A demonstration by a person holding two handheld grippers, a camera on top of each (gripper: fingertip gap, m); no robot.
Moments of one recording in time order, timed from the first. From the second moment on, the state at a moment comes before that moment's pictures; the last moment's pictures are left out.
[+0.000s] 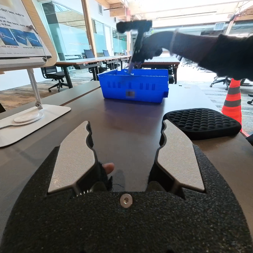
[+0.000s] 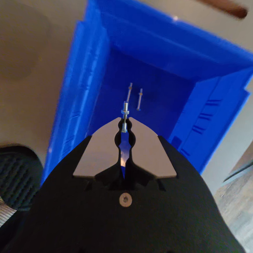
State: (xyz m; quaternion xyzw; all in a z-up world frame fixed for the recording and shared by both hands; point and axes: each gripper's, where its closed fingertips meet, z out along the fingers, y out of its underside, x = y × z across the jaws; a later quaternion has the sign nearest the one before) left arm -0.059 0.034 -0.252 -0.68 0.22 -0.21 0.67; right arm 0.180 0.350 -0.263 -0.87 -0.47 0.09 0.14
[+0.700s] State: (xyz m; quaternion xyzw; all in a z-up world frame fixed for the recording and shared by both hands) left arm -0.058 0.034 -0.253 -0.68 0.23 -0.21 0.67; right arm 0.201 0.394 -0.349 -0.90 -0.44 0.00 0.04
